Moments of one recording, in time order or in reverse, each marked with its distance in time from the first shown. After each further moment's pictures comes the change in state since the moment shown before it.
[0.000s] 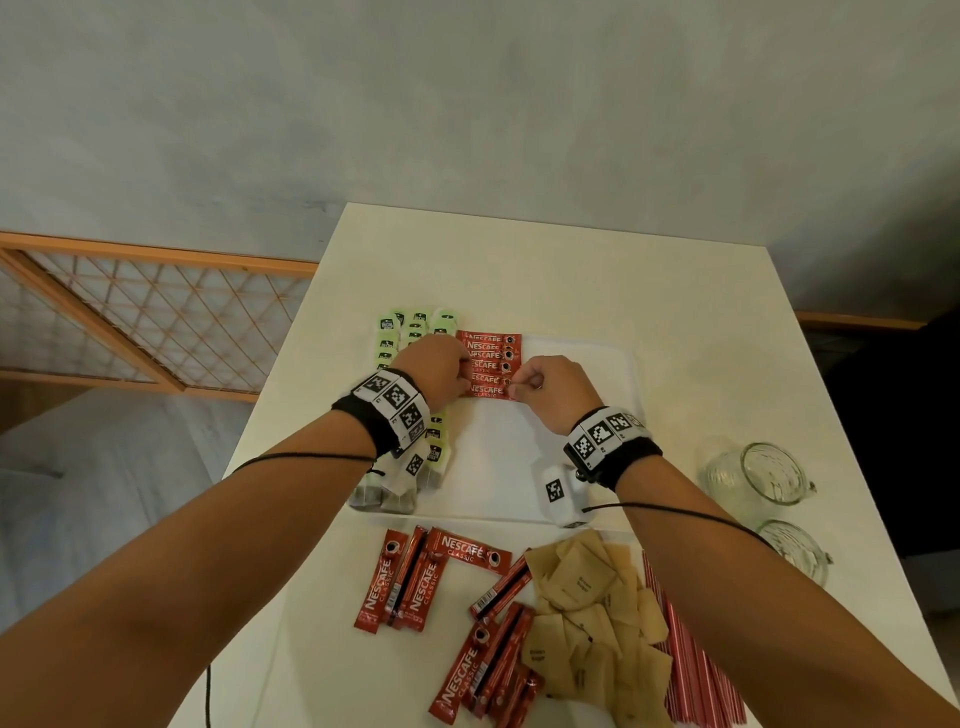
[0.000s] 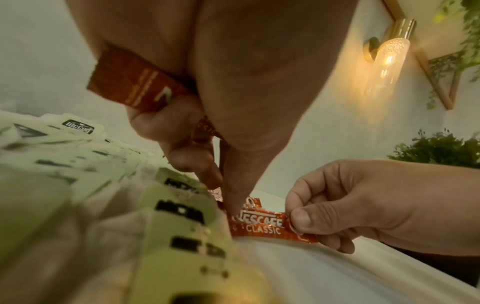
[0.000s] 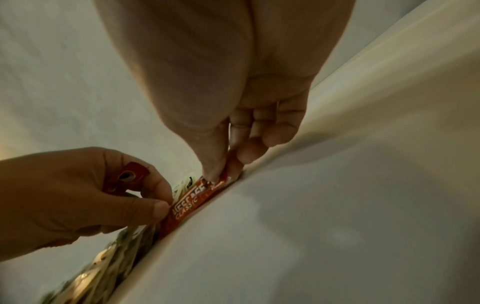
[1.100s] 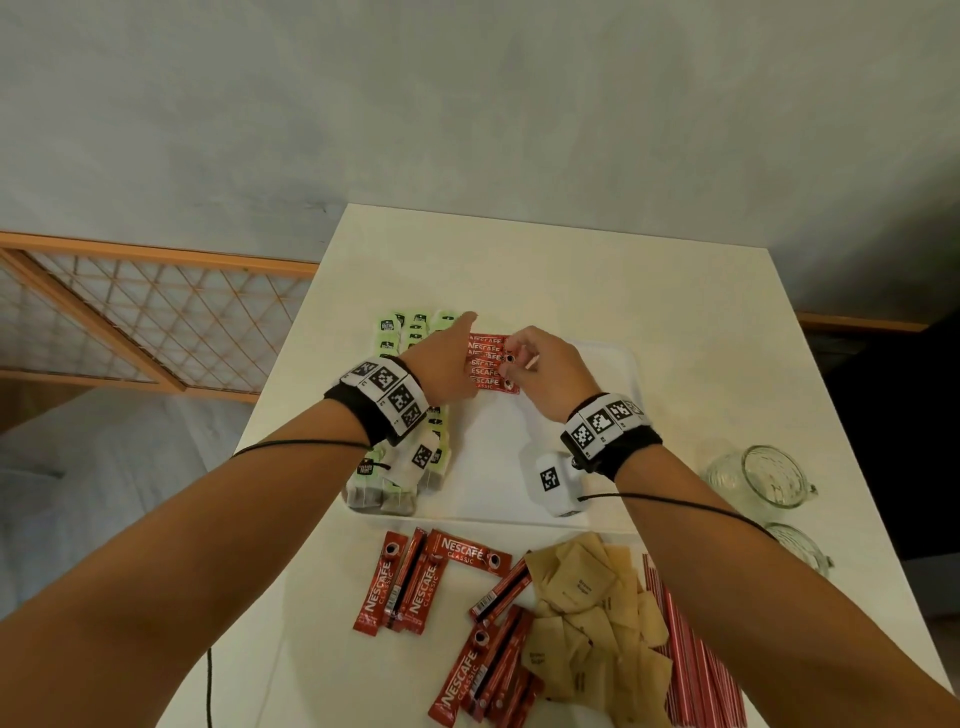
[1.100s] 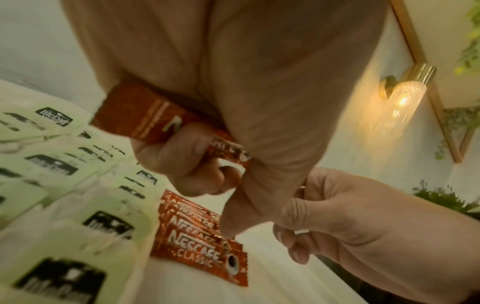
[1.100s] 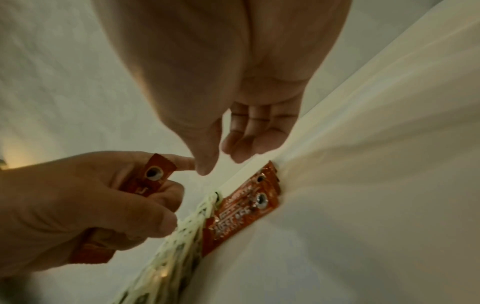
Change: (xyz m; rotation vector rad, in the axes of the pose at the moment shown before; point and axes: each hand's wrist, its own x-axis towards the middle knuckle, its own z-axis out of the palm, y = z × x) left_hand -0.002 0.015 -0.018 -0.249 -0.094 0.007; right_hand 0.007 -0.020 -0.008 0.120 0.051 -0.120
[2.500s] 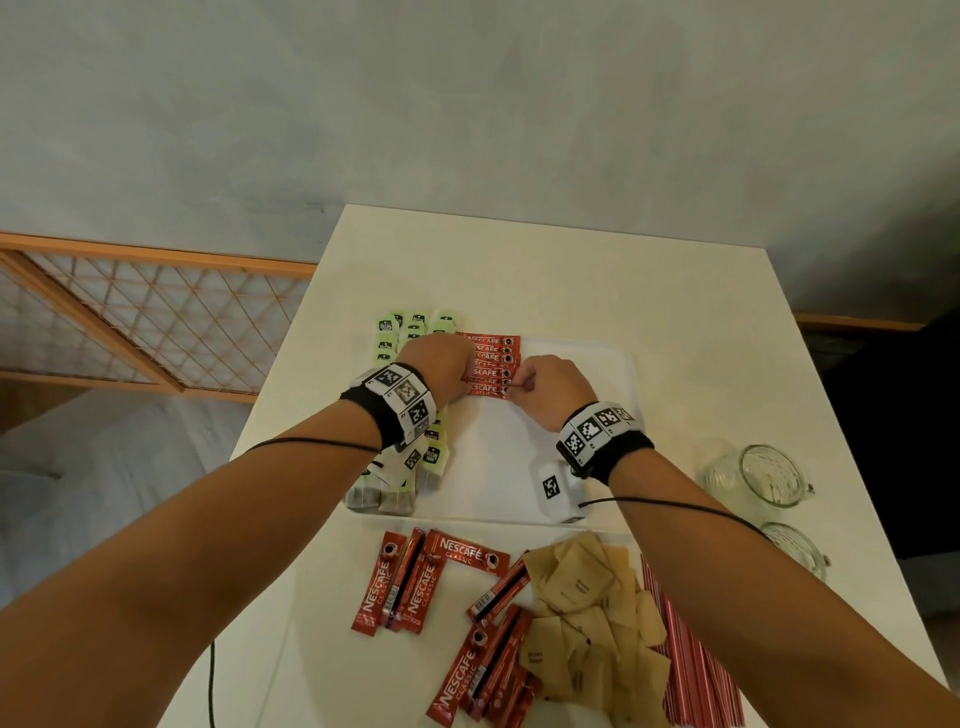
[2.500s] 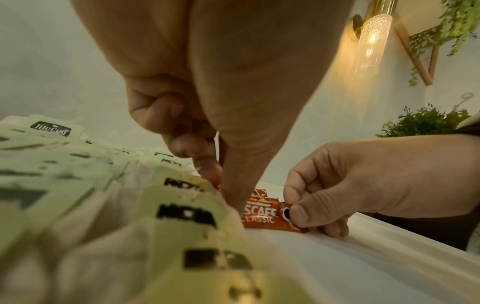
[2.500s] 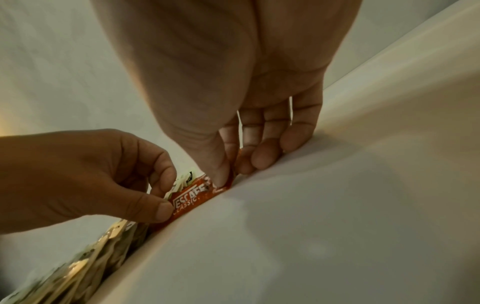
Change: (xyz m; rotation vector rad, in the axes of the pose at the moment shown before) left_hand 0.006 -0.005 0.008 0.400 0.060 -0.011; right_hand -0.004 0.013 0.007 -0.296 -0.086 0.139
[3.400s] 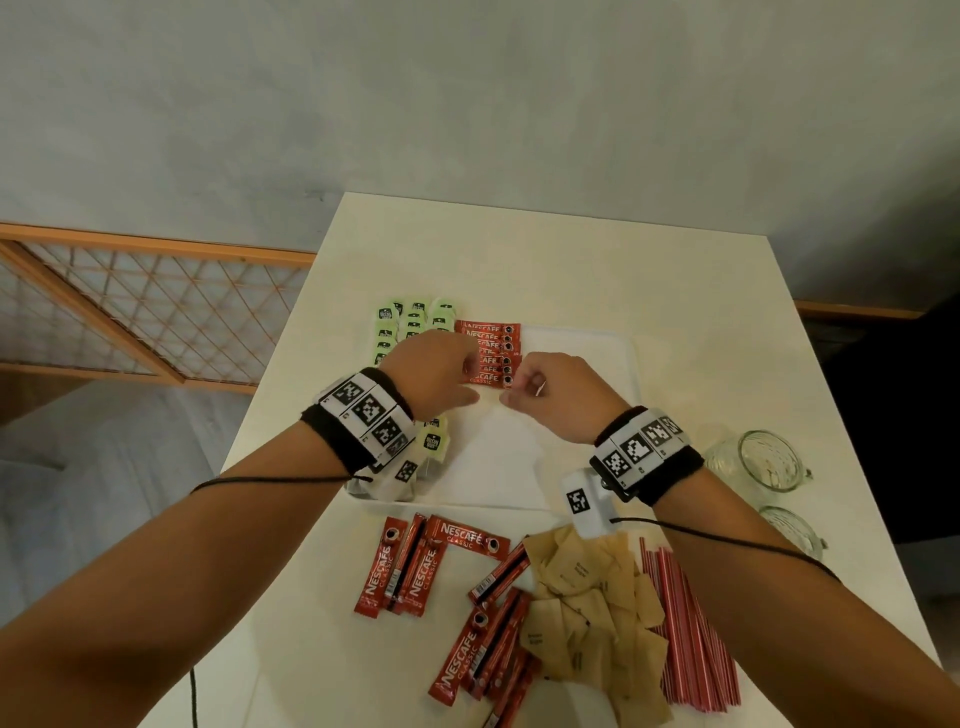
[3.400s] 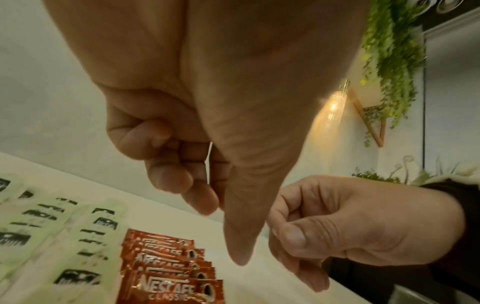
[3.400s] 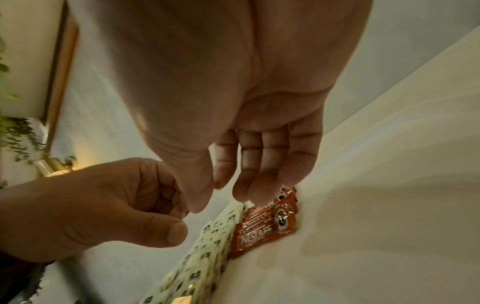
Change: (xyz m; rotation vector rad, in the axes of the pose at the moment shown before) left_hand -0.048 0.009 -0.021 -0.159 0.029 0.118; right_hand -0.056 -0.018 -0.034 0.119 -0.087 -0.130
